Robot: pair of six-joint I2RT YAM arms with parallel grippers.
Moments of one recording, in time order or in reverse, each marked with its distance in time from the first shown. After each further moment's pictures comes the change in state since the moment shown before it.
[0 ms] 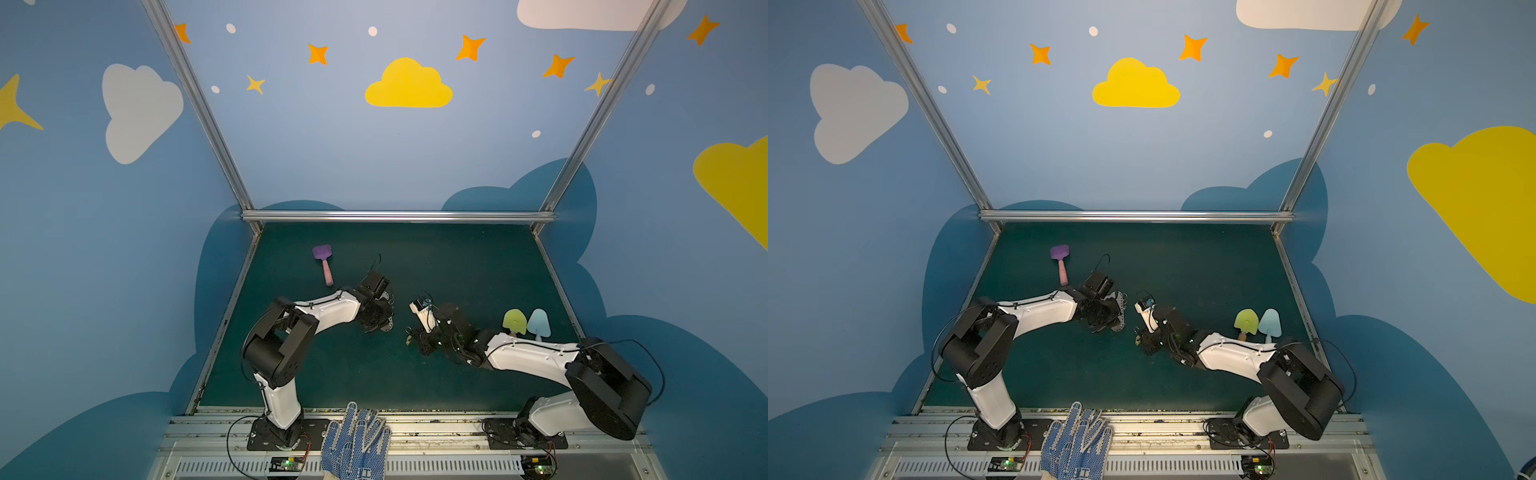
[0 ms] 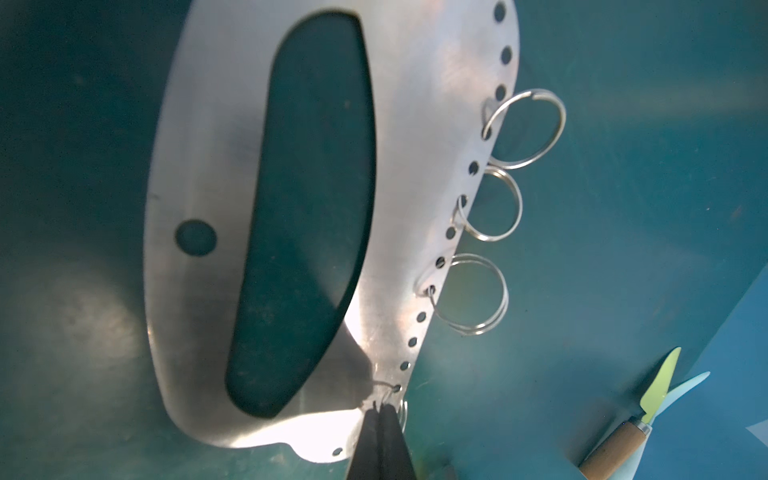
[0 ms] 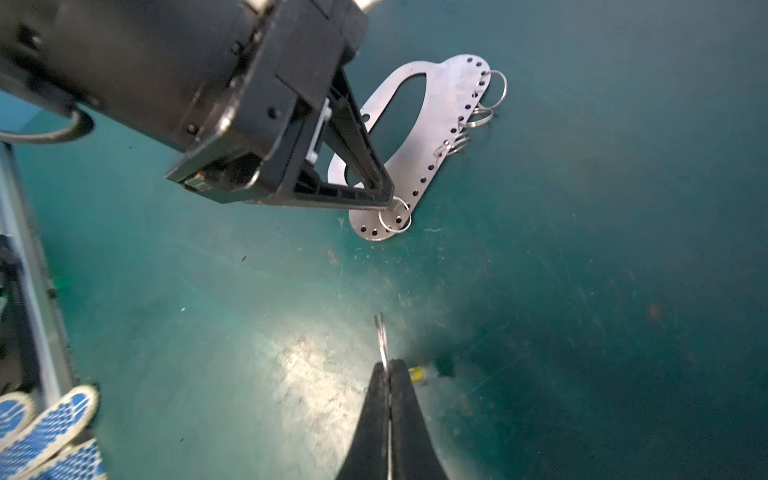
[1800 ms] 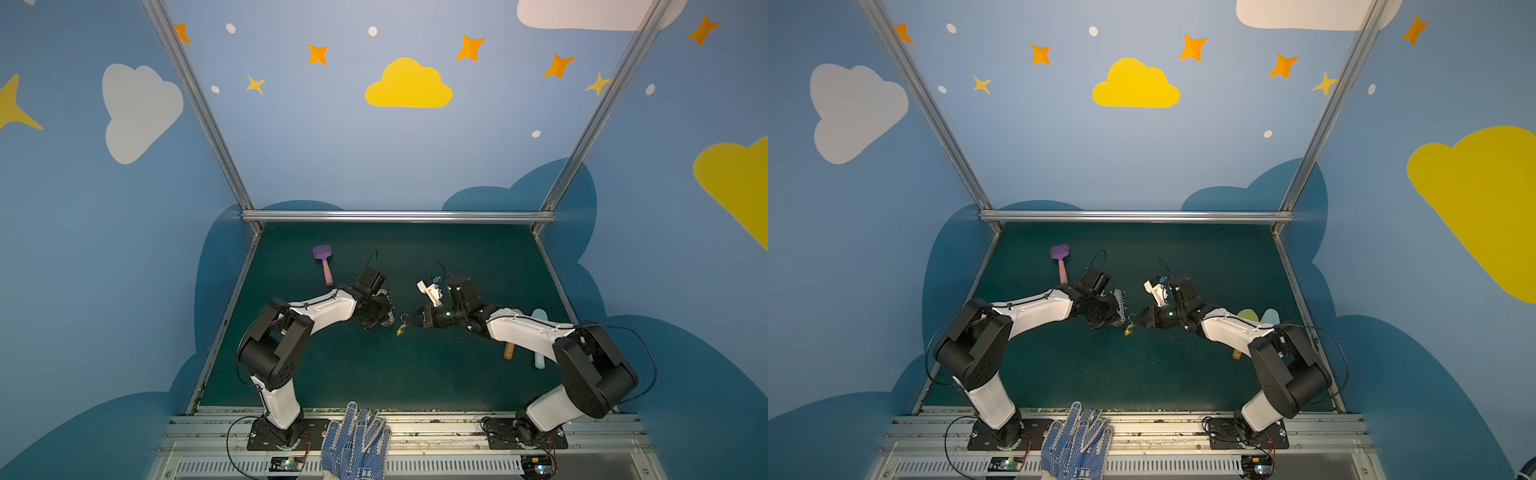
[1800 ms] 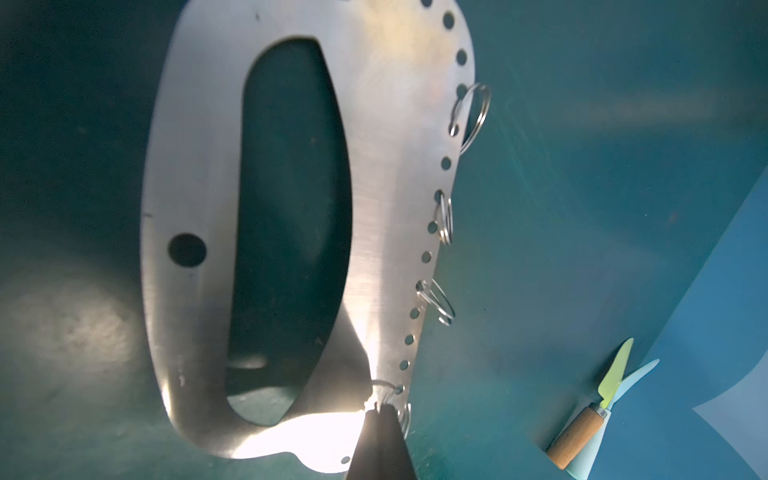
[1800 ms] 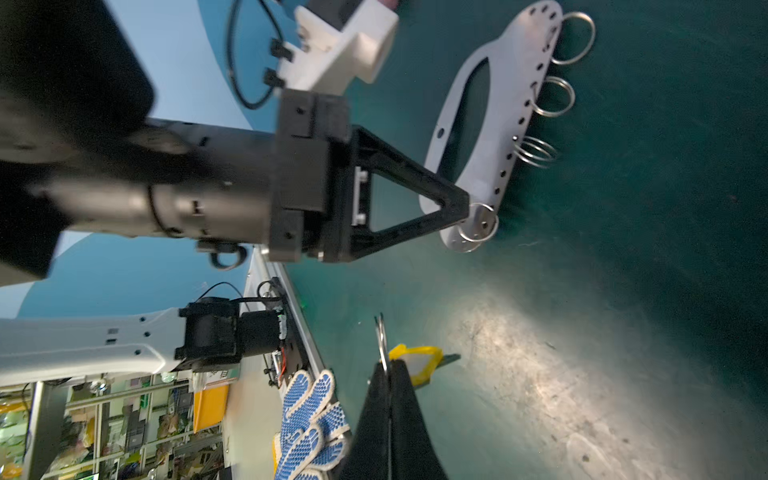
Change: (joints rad) left arm 0.028 -0.027 0.000 0.025 0.038 -0.001; right arm -0.258 0.140 0.171 -0.079 -0.601 0.348
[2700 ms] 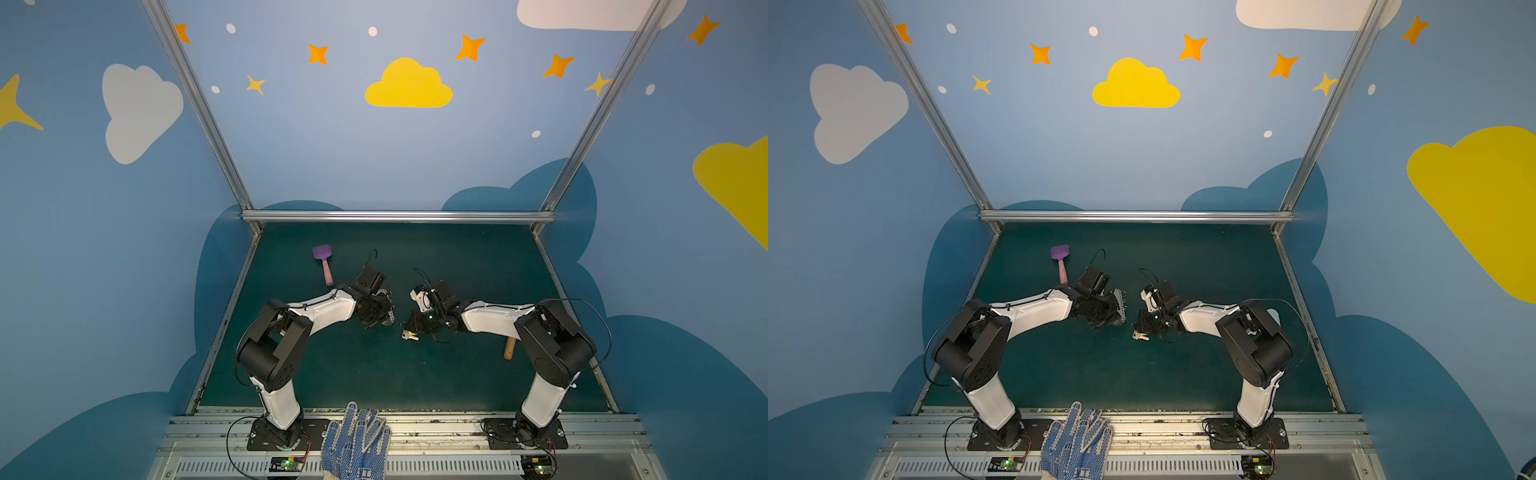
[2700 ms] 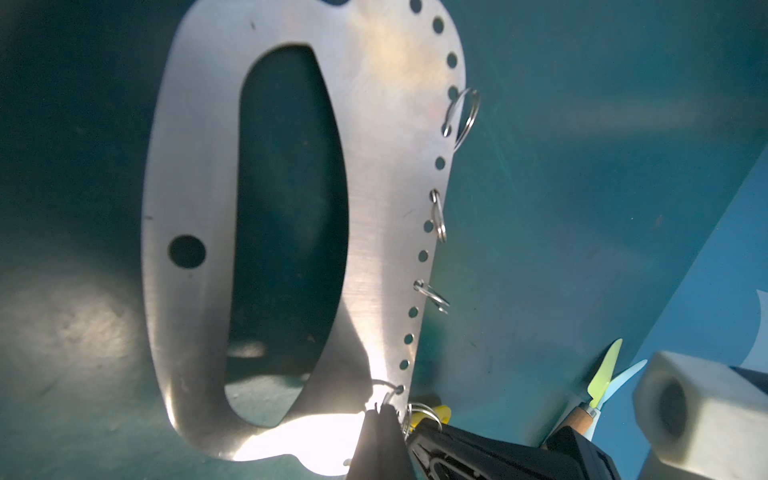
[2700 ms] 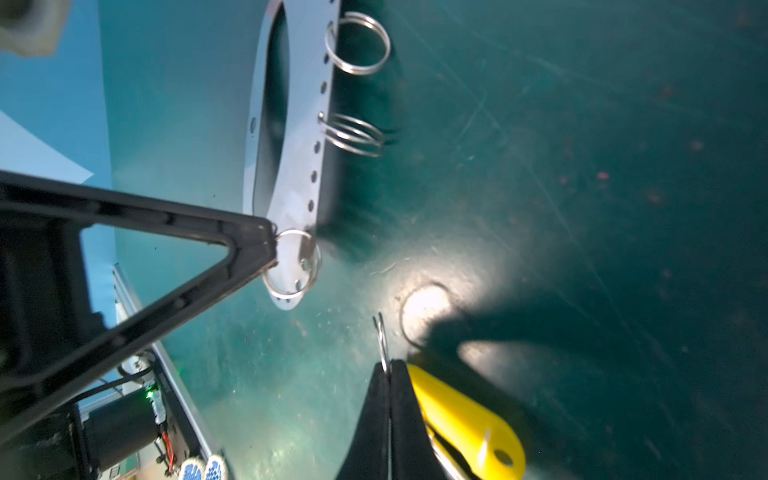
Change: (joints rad) left arm 0.000 -0.008 0.000 0.007 0.002 -0.016; right arm 0.088 0.214 0.127 -0.124 0.280 0.024
